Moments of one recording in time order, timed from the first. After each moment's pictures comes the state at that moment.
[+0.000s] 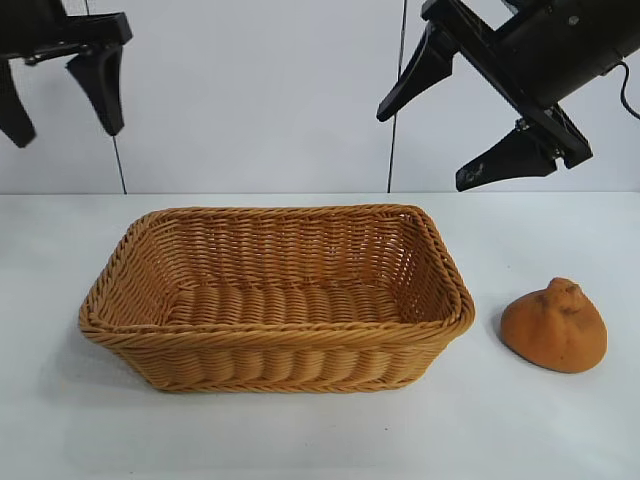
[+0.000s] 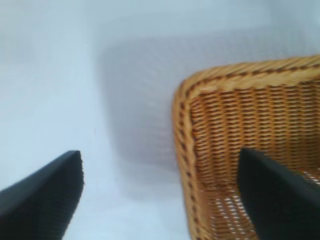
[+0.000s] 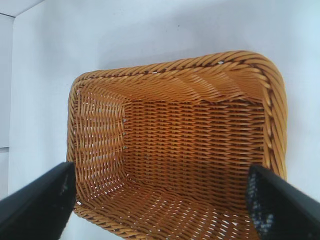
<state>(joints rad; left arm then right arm) -0.09 1.97 -1.77 -0.08 1.21 -0.04 0.21 1.69 -1.15 0.85 0.73 -0.33</state>
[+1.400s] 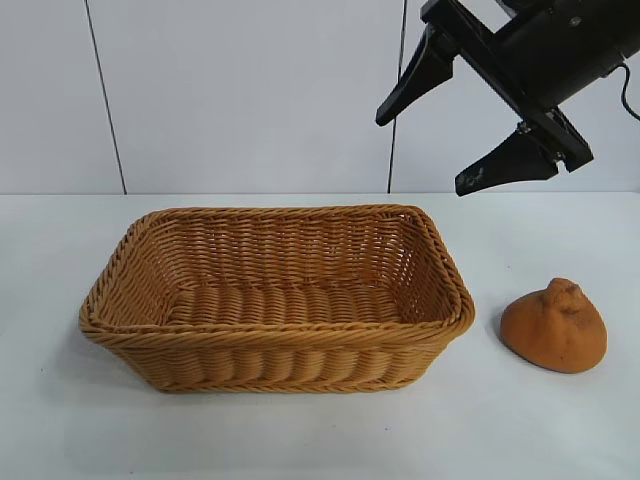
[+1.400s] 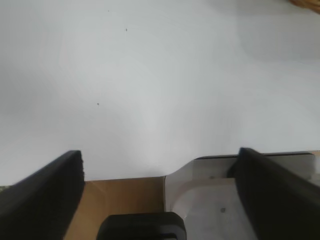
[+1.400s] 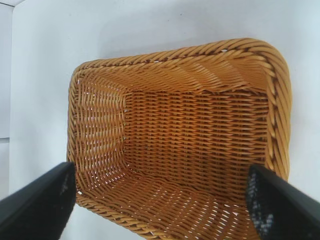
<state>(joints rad) -0.02 0.81 -0.64 -0.05 1.11 -0.01 0.21 1.69 -1.15 0.84 0.76 -0.33</state>
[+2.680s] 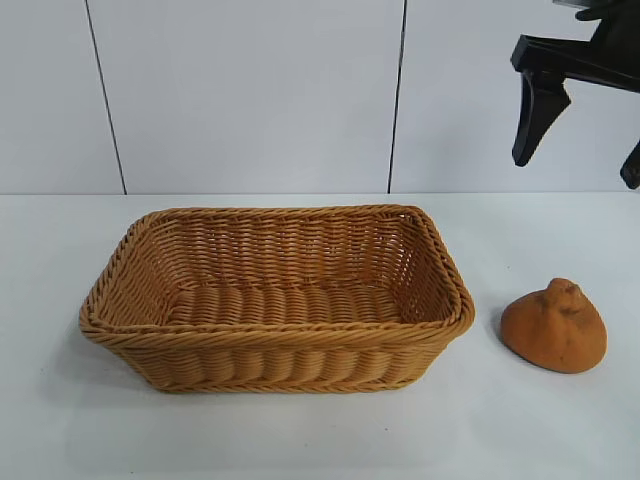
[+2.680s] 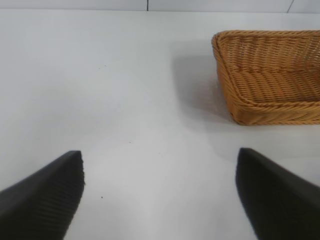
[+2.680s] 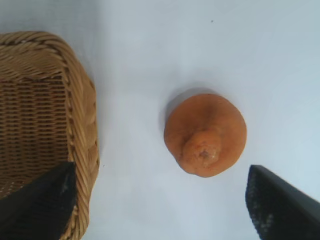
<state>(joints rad) -0.02 0.00 -0.50 -0.05 1.06 -0.01 0.13 1.70 -1.33 0.12 0.99 0.10</state>
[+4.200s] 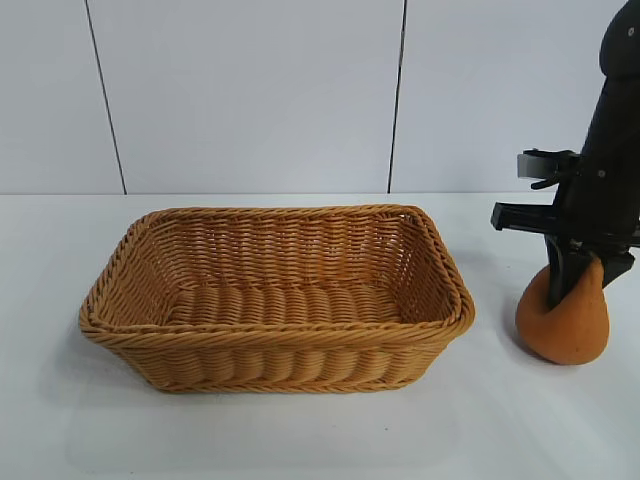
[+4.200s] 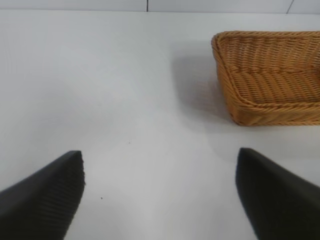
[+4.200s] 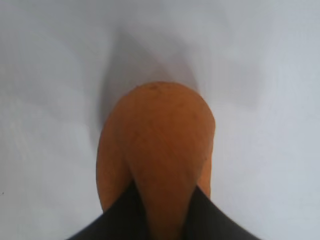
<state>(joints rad) -0.02 0.00 -0.50 -0.05 1.06 -0.01 0.10 2.06 -1.40 0.11 1.05 0.02</state>
